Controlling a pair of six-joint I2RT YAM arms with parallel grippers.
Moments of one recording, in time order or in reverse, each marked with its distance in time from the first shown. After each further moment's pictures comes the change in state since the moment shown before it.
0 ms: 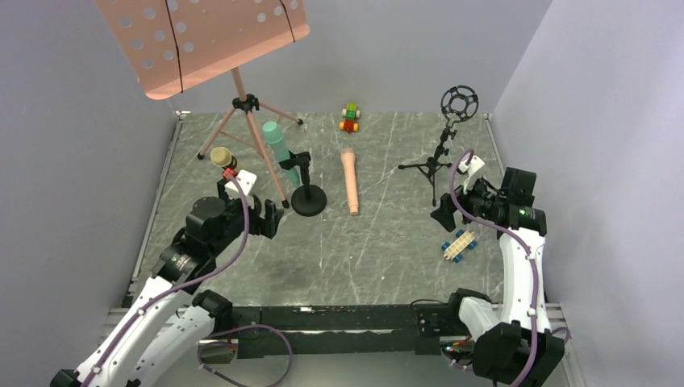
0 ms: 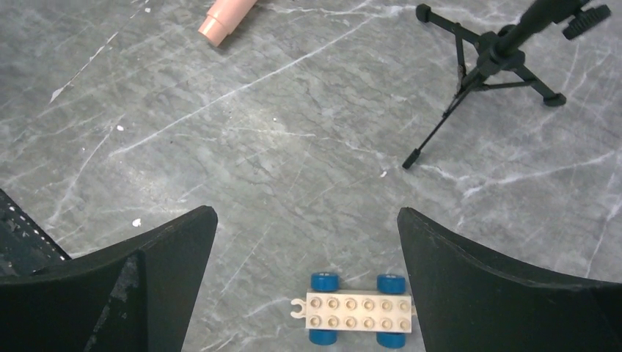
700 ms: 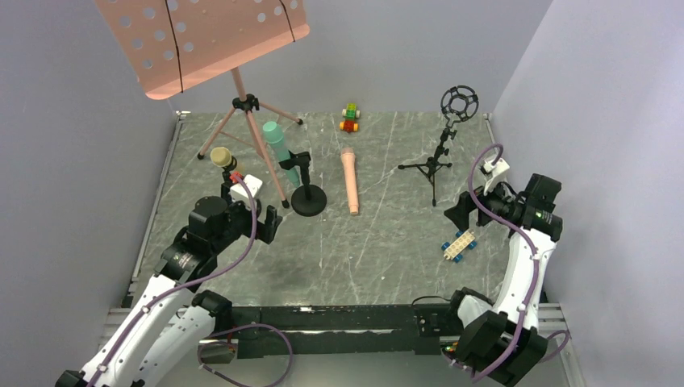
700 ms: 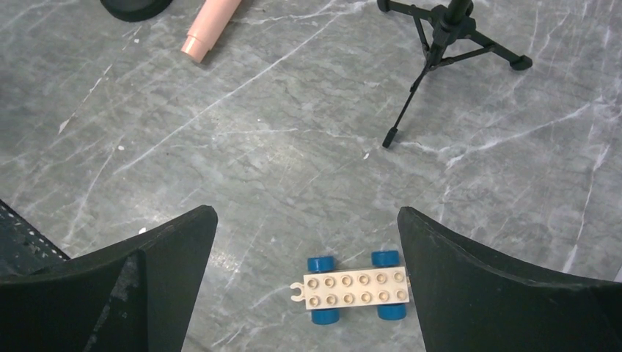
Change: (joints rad) left arm 0.079 0.027 -0.025 -0.047 0.101 0.108; right arm -0.223 0.005 0.031 -0.087 -0.116 -0.036
